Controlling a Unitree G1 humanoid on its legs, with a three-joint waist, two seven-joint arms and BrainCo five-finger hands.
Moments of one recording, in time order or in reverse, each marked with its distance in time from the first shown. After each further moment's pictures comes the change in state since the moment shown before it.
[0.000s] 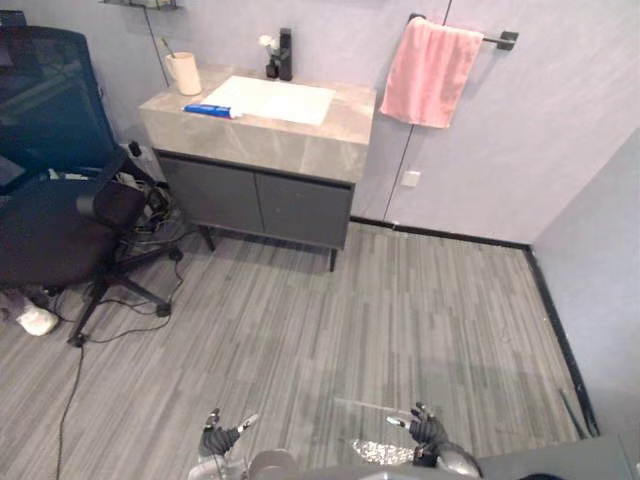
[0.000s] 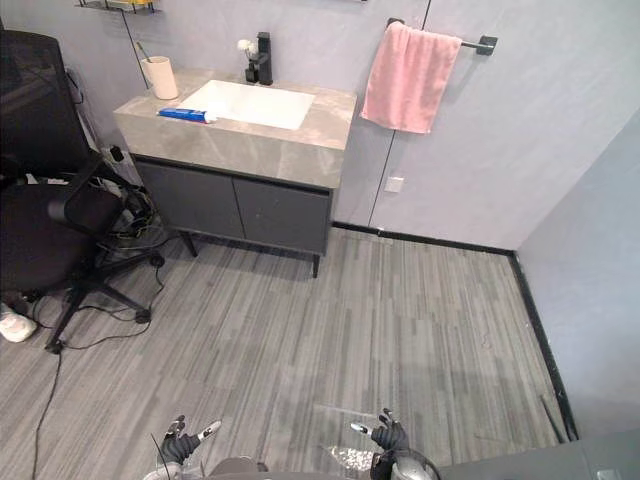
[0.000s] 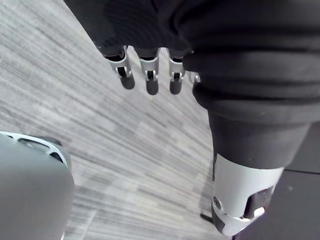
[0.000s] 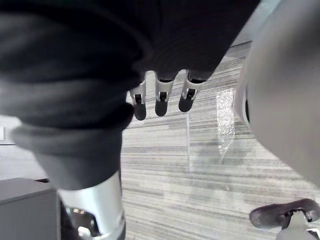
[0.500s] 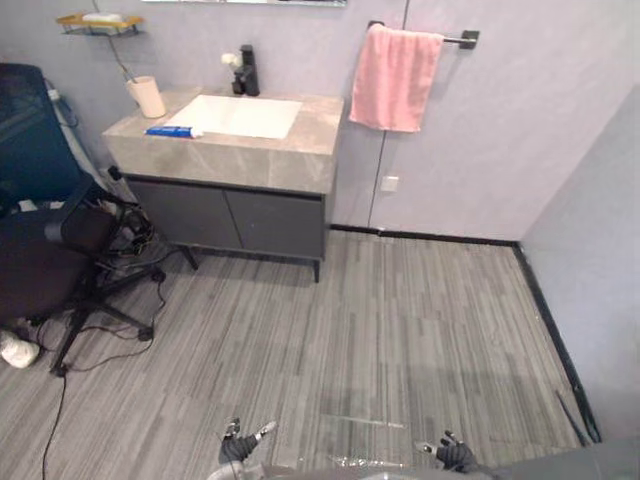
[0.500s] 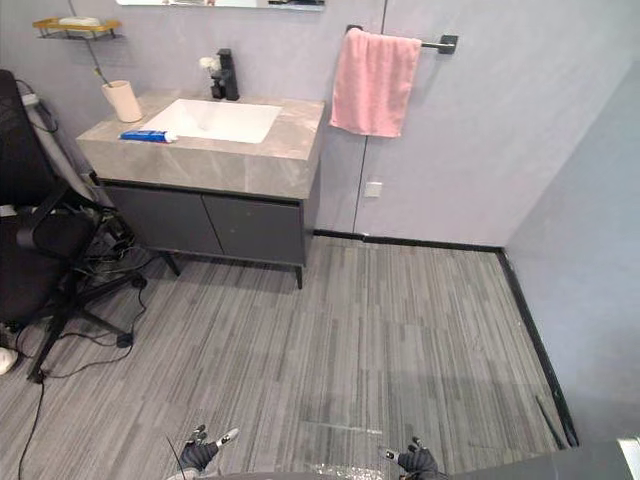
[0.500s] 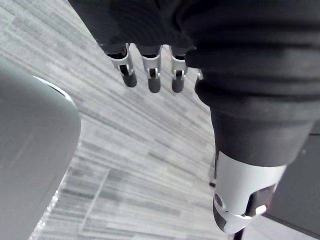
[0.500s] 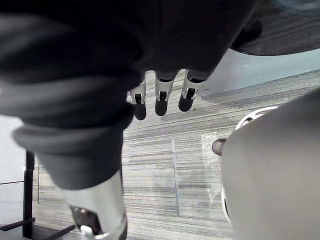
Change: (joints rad) left arm -0.016 -0.042 -0.044 0.080 -0.052 0.002 -0.009; right arm 0.003 -0.106 -0.011 0.081 -0.035 0.009 -0.012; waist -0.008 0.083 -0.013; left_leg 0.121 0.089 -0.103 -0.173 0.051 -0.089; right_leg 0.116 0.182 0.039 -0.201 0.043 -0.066
